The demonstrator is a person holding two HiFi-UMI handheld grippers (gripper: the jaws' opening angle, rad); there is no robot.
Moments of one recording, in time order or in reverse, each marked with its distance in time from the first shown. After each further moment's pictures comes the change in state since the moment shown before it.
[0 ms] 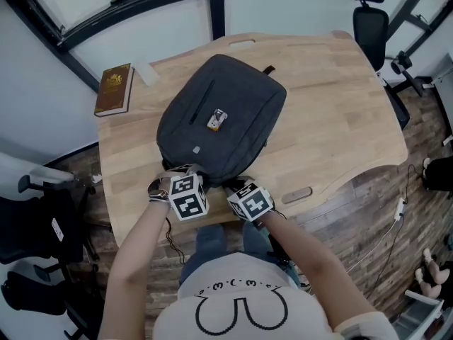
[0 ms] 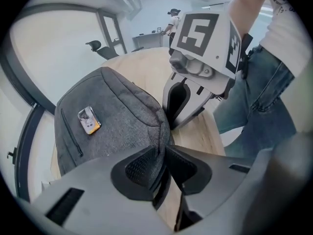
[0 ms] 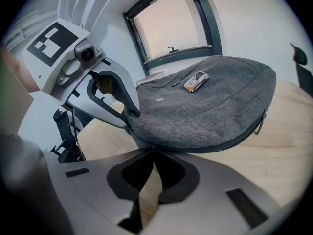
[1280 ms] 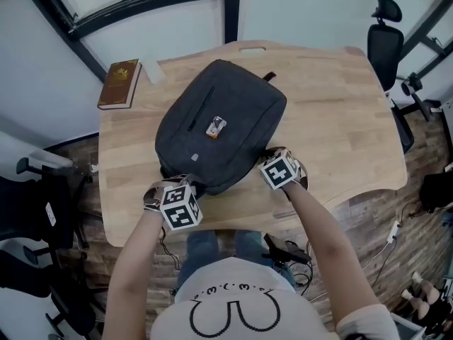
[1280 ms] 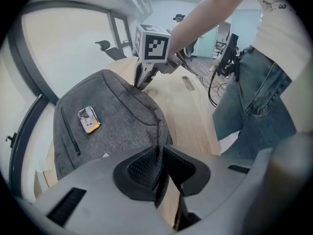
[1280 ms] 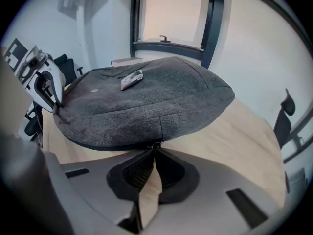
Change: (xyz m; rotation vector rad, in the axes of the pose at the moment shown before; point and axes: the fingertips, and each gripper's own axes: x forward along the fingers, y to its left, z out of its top) left arm 0.001 -0.007 0.011 -0.108 -0.055 0.023; right arm -0.043 -0.193 0.027 -0.242 0.192 -0.322
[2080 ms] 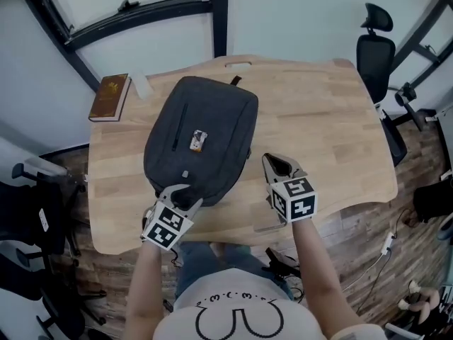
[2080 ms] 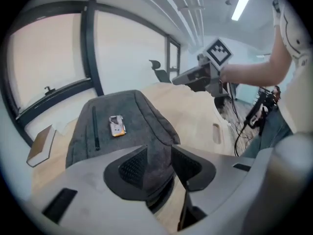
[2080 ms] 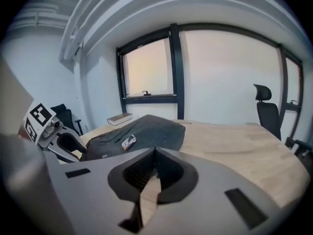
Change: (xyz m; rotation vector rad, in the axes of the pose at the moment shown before) left arm -0.035 0.027 0.060 -0.492 -0.317 0.258; right arm -0.147 -0.045 0.050 0.263 -0.528 -0.006
